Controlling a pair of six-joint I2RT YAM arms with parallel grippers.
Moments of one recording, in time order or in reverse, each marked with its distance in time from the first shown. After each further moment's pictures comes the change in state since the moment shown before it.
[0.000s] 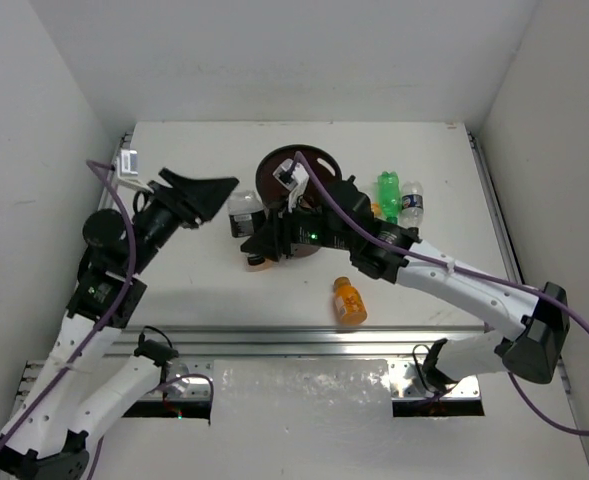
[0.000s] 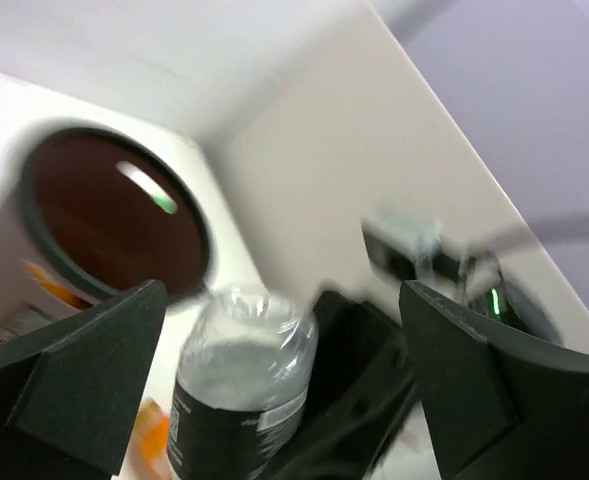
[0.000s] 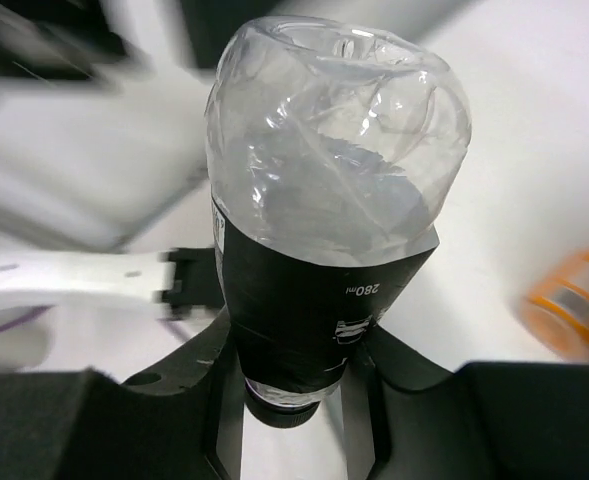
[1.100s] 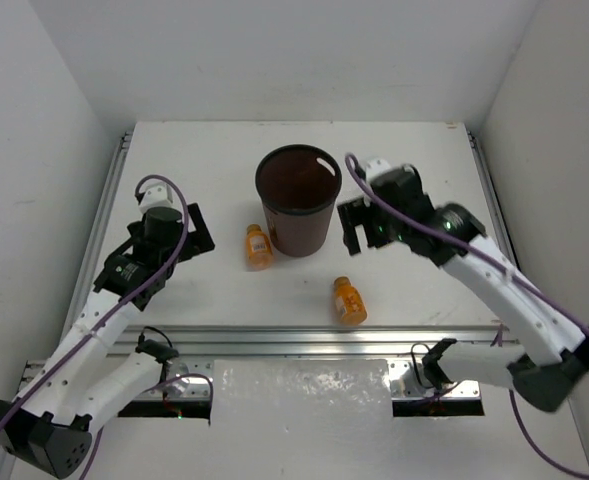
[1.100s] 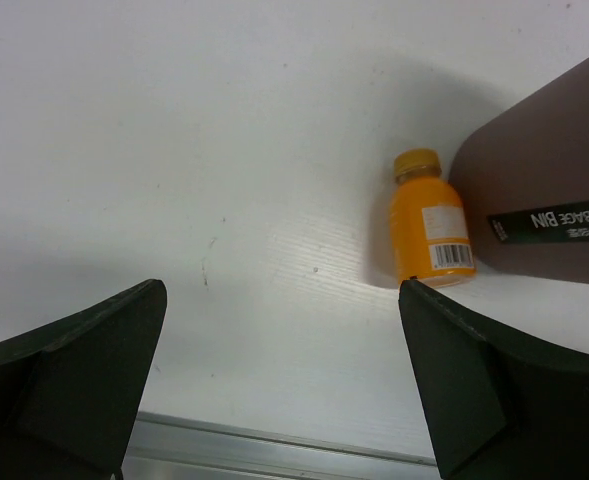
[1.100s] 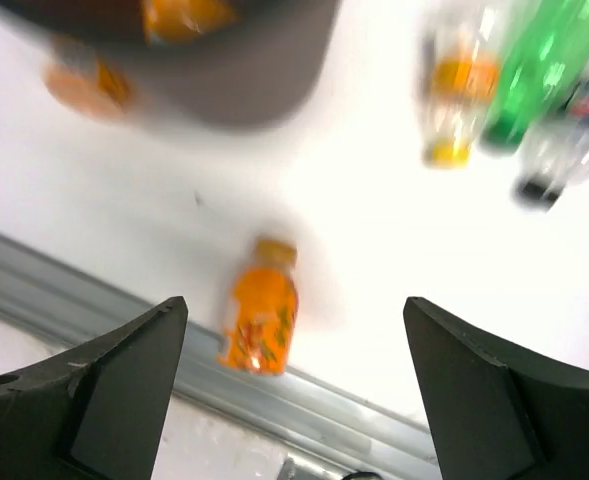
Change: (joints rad) left arm 0.000 0.123 -0.035 -0.636 -0.634 0.406; right arm -0.285 -0.070 0.220 -0.877 0.515 -0.291
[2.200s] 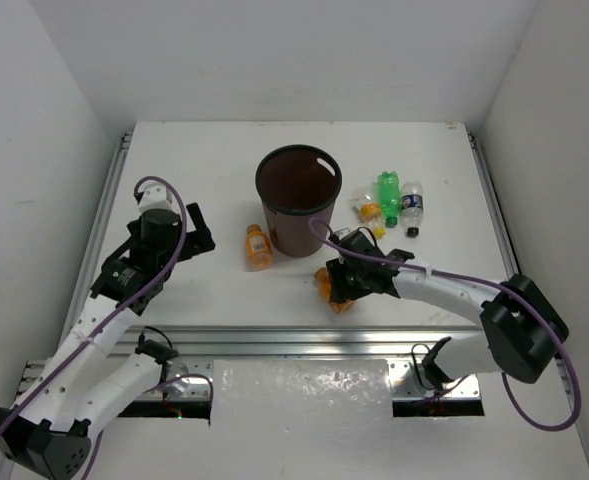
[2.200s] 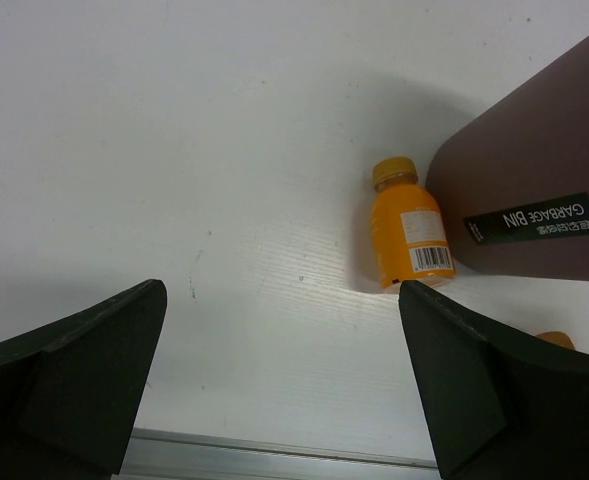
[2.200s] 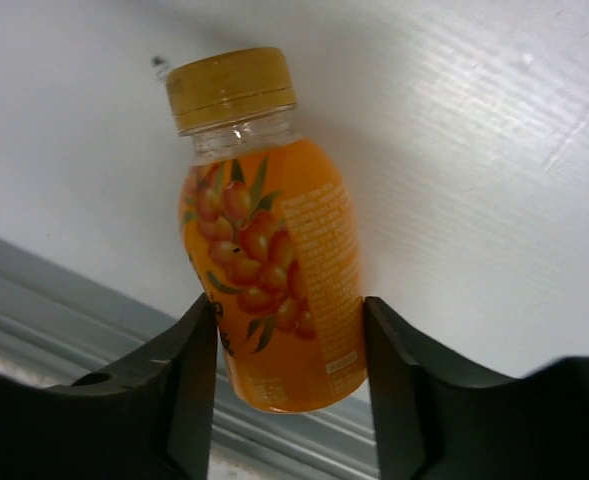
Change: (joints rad) left arm 0.000 -0.032 -0.023 0.038 0.027 0.028; right arm 0.068 0.101 -0.713 0.500 -0.158 0.205
